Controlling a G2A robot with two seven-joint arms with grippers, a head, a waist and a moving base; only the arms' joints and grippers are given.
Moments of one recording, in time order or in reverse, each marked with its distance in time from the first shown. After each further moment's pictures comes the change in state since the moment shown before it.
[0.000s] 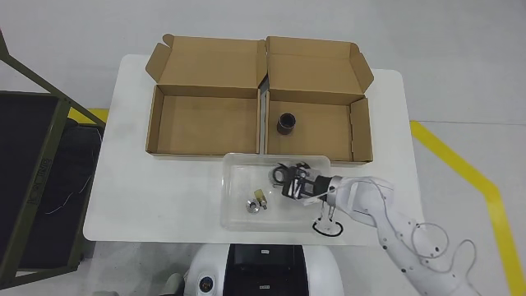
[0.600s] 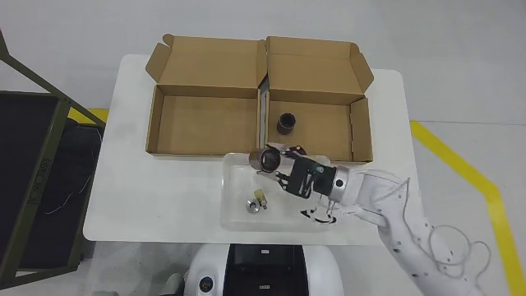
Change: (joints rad) left arm 0.000 0.000 0.000 0.000 0.000 0.000 0.000; right arm 0.007 -0.002 0.046 -0.209 0.122 0.033 -0.138
